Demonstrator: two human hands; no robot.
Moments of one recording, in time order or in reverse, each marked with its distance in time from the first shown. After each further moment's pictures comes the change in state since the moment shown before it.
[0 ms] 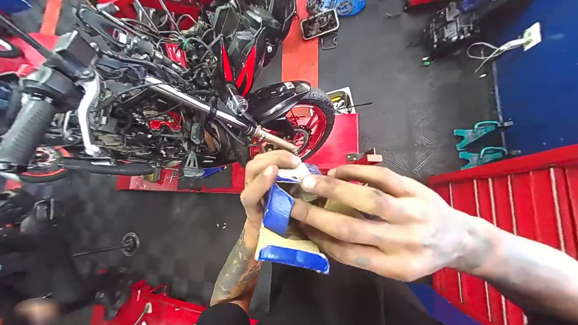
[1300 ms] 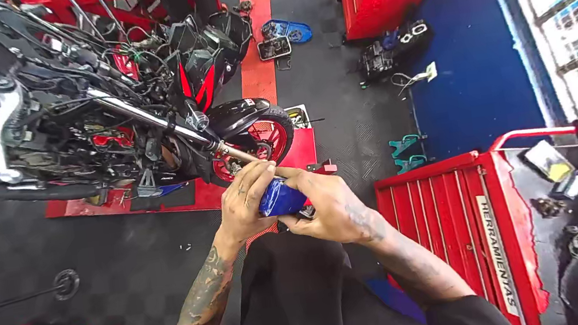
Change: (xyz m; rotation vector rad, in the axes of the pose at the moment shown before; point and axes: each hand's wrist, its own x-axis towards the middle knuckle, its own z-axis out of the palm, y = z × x) left_hand -0.045 -0.031 0.000 0.363 -0.313 -0.107; right_hand -0.031 0.017 0.052 0.205 0.003 0.649
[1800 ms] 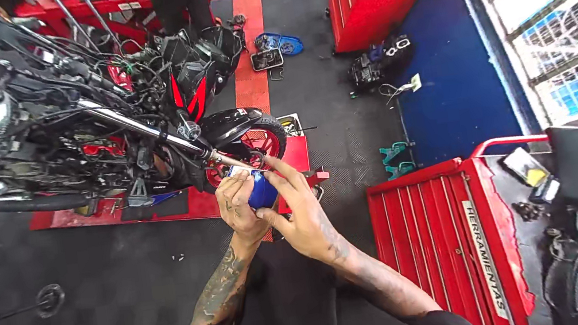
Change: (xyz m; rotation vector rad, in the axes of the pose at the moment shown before) left_hand 0.007 0.010 0.049 0.278 0.514 -0.073; right_hand 0.003 -0.012 0.027 0.131 0.128 0.326
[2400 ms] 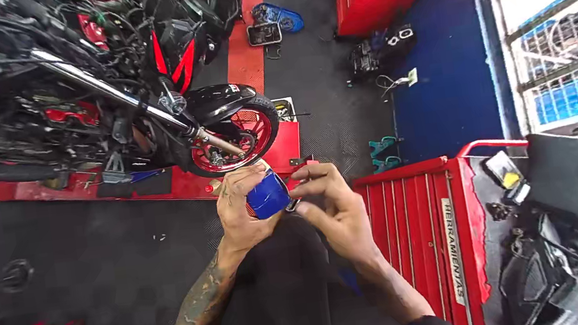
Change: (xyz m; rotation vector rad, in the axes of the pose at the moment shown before) left_hand -0.005 0.032 -0.022 -0.384 -0.284 -0.300; right_hand -0.038 0.021 -0.048 0.349 0.054 0.024
